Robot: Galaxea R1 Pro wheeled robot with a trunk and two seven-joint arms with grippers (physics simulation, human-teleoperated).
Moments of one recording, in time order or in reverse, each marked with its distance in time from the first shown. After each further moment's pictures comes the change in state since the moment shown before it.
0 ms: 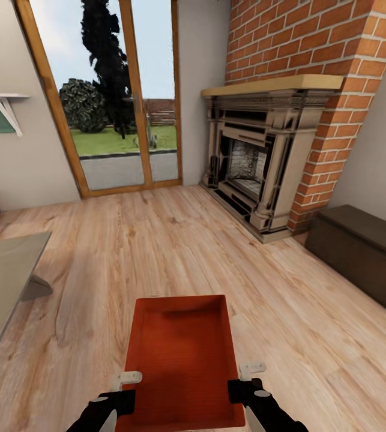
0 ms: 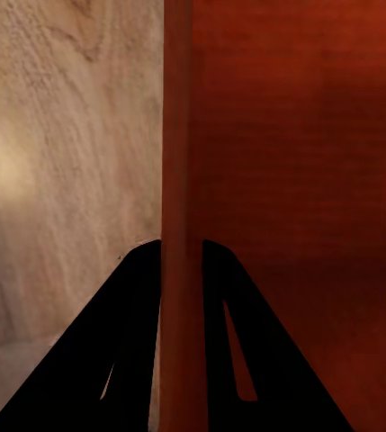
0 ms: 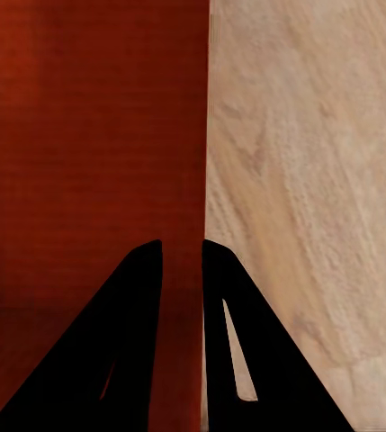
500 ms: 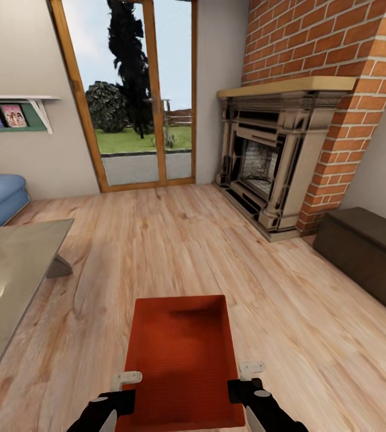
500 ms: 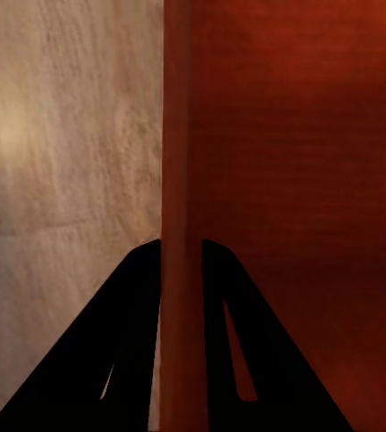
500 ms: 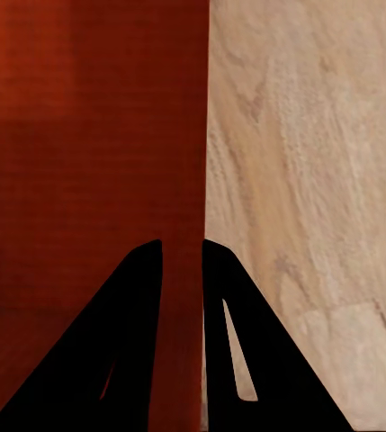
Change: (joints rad) left arm 0.000 0.000 0.000 0.000 0.000 0.000 0.000; right arm 0.000 0.000 0.000 0.000 0.000 0.000 0.000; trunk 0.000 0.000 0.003
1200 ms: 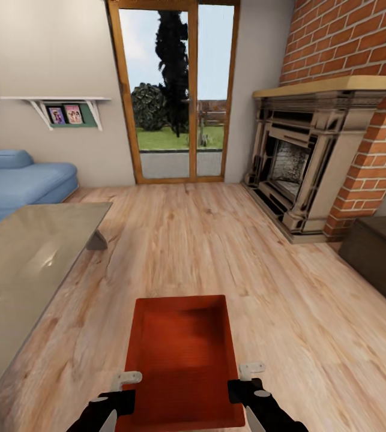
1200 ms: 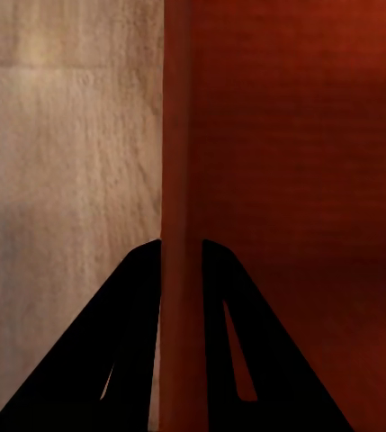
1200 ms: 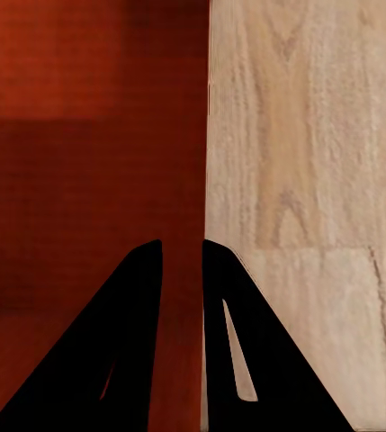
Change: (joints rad) left arm 0.000 0.000 0.001 0.000 0.000 0.000 0.000; right arm 0.000 0.000 0.001 0.000 0.000 0.000 0.000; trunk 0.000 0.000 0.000
